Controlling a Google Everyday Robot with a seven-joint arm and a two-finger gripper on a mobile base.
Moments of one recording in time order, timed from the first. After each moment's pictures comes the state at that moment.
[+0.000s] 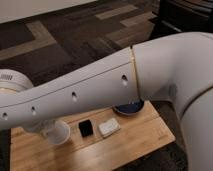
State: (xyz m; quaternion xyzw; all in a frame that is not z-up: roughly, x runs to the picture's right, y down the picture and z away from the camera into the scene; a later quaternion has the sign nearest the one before) arm -0.208 0.121 0.529 -0.19 0.07 0.24 0.95
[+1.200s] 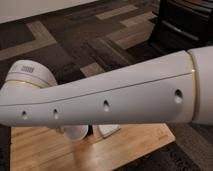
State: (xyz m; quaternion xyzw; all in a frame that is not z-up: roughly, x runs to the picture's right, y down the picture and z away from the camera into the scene) arm -0.120 0.115 0.532 -0.18 0.12 0.34 0.91
